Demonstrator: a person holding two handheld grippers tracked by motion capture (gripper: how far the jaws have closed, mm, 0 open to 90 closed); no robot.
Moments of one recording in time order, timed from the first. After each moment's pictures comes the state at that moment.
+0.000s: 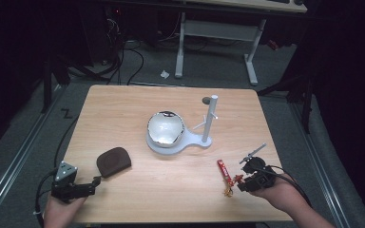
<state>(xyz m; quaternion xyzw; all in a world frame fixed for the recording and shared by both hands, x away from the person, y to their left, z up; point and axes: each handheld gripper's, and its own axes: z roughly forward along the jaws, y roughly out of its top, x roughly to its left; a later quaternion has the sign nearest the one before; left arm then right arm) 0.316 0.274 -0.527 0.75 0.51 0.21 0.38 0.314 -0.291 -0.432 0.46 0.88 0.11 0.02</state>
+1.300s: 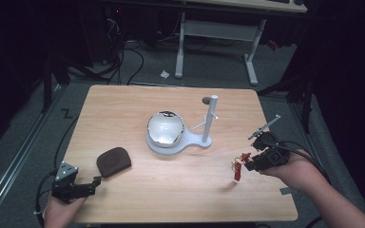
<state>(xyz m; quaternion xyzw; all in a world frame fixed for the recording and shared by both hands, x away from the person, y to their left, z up) 0.317 0.275 -0.529 0.75 0.51 0.20 0.38 0.331 -0.287 -0.338 0.45 0.88 0.12 0.05</state>
